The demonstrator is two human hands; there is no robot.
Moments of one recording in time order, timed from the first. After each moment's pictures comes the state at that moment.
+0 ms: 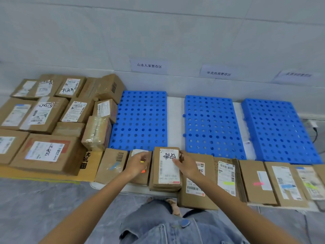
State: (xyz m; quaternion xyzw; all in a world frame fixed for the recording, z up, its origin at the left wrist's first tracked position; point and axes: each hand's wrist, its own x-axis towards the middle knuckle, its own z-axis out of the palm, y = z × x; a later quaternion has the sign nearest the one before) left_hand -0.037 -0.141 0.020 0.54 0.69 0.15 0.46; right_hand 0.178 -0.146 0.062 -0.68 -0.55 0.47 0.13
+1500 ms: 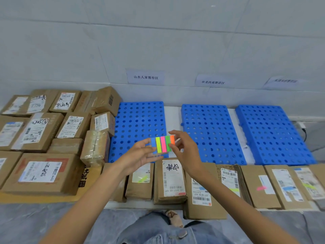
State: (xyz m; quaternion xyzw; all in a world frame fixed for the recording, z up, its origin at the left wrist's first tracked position) left_hand -0.044 -0.107 0.167 0.31 0.45 0.31 0.78; right_hand 0.137 -0.116 0.143 -0.55 -0.65 0.33 0.41
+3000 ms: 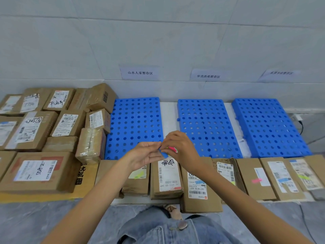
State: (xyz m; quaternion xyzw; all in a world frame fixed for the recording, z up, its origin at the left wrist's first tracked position) left_hand -0.015 -0.103 0.147 0.26 0.48 0.27 0.79; right_hand 0.158 -0.114 0.136 -0.43 -0.83 0.17 0.32
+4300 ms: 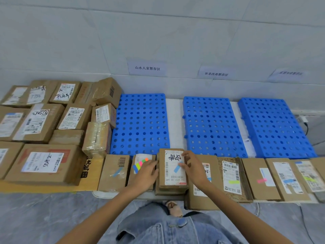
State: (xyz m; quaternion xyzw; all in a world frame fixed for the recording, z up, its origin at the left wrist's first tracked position) left_hand -0.035 -0.162 0.036 0.70 0.59 0.12 0.38; right_hand 0.167 -0.161 0.059 -0.70 -0.57 0.38 0.21
